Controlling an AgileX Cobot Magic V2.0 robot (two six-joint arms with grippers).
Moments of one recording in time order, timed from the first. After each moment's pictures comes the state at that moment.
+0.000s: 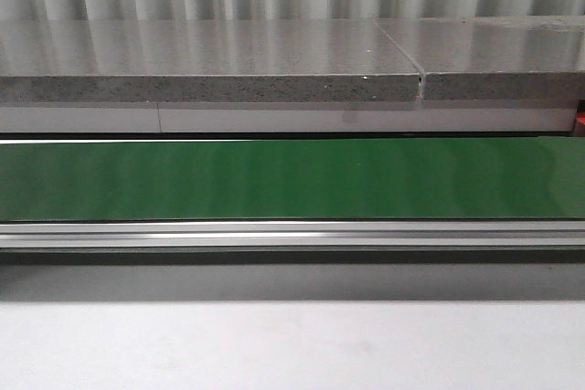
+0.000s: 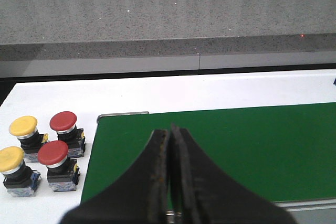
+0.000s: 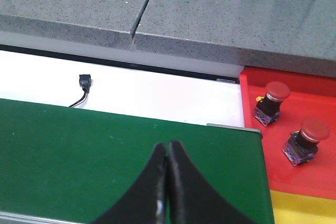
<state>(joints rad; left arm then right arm) -0.09 0.48 -0.47 -0.05 0.35 0.01 -0.06 0.66 -0.58 0.24 0.35 -0.26</state>
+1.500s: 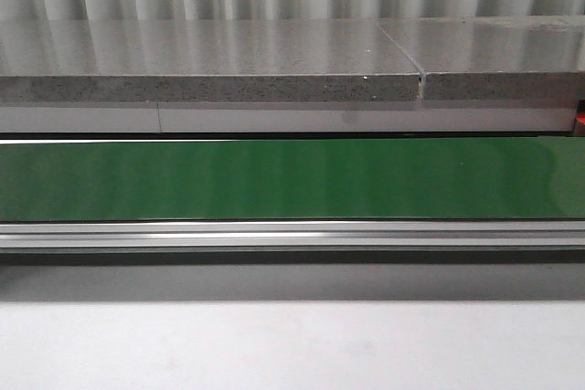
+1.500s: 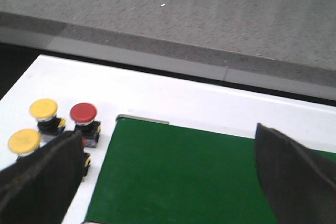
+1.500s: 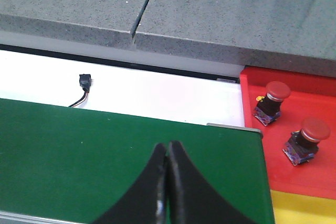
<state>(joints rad) 0.05 0.73 -0.67 -0.05 0.42 -0.16 -0.06 0.66 -0.58 0.24 0.35 -0.26</state>
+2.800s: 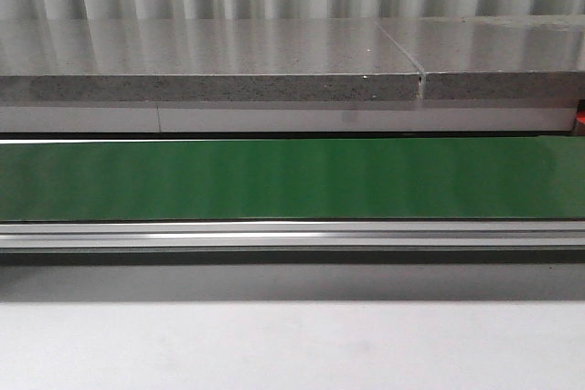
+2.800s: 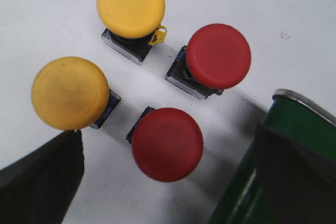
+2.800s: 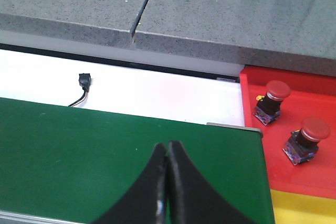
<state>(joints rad) 0.32 1.70 -1.09 -0.13 0.52 -0.20 -0.06 0.66 -0.58 0.24 0.35 -0.26</state>
